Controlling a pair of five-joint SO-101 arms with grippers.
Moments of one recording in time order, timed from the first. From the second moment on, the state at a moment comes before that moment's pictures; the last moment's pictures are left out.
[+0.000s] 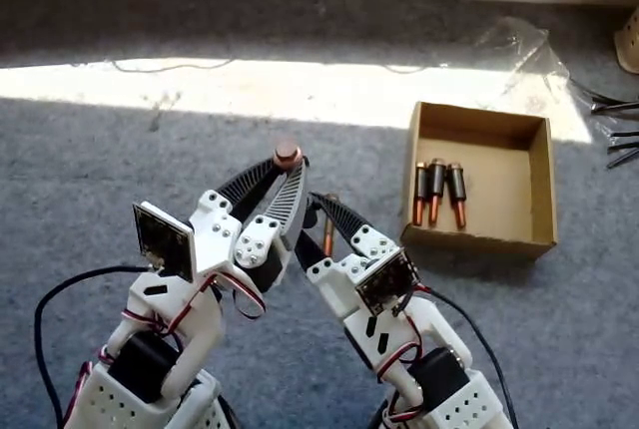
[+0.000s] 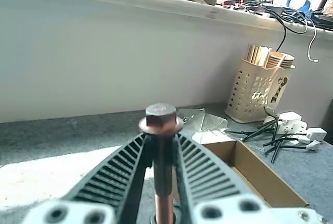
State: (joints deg) left arm 27.2 -92.1 74.1 23.9 15.5; right arm -39.9 -104.0 95.5 16.0 11.6
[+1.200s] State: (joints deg) left arm 27.6 -103.6 81.4 35.4 12.2; right arm -40.4 -104.0 95.6 16.0 11.8
